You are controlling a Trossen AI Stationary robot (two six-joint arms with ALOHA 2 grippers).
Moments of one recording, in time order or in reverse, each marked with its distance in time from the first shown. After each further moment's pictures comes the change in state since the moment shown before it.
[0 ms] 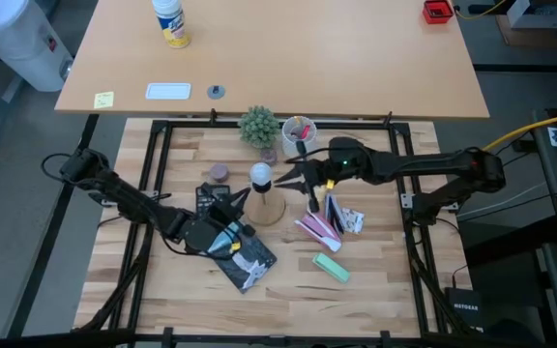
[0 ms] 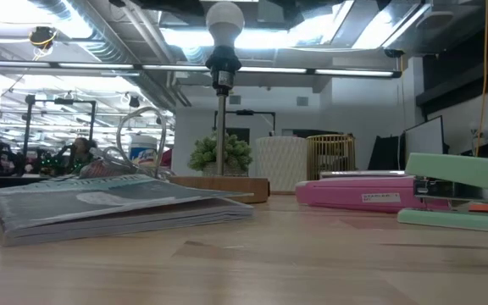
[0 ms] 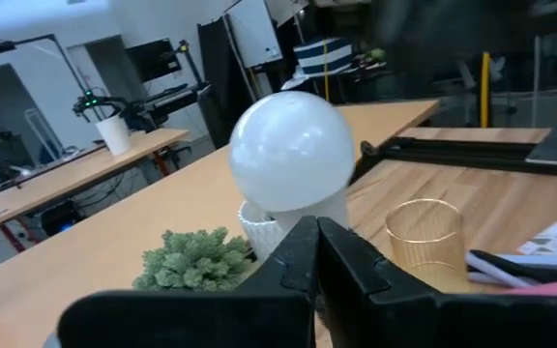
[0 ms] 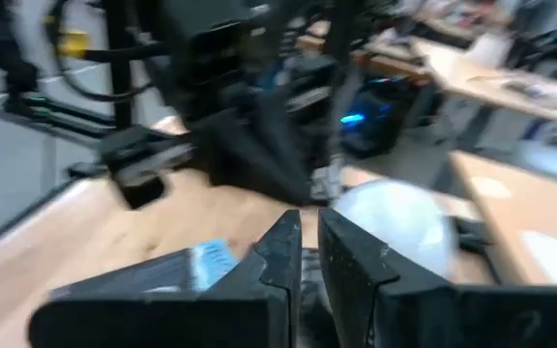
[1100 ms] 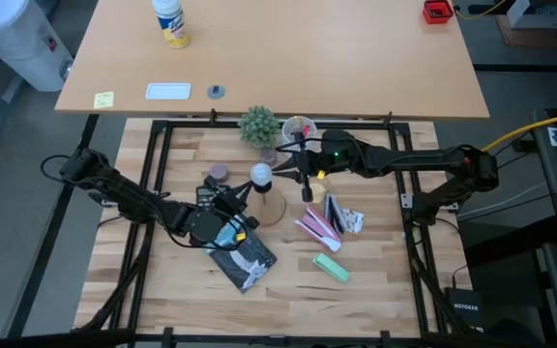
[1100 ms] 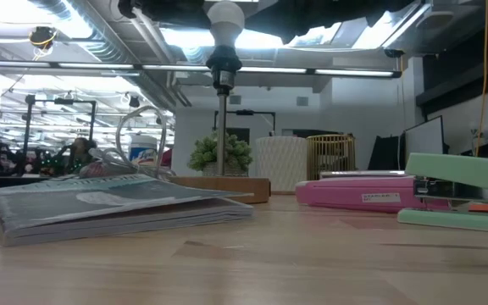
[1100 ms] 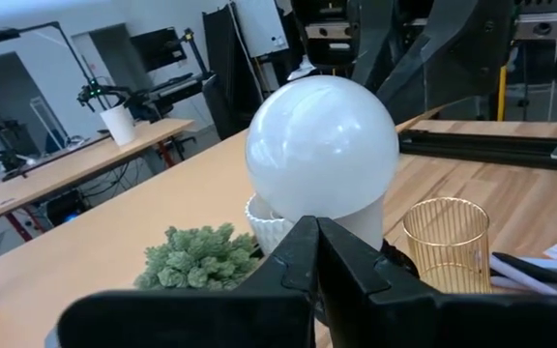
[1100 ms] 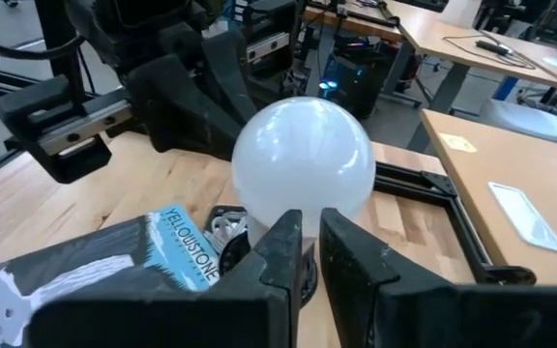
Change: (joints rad) left arm 0.084 0.000 0.000 -0.012 0.058 -0.013; right arm -0.070 0.061 0.000 -0.011 -0.001 -0.007
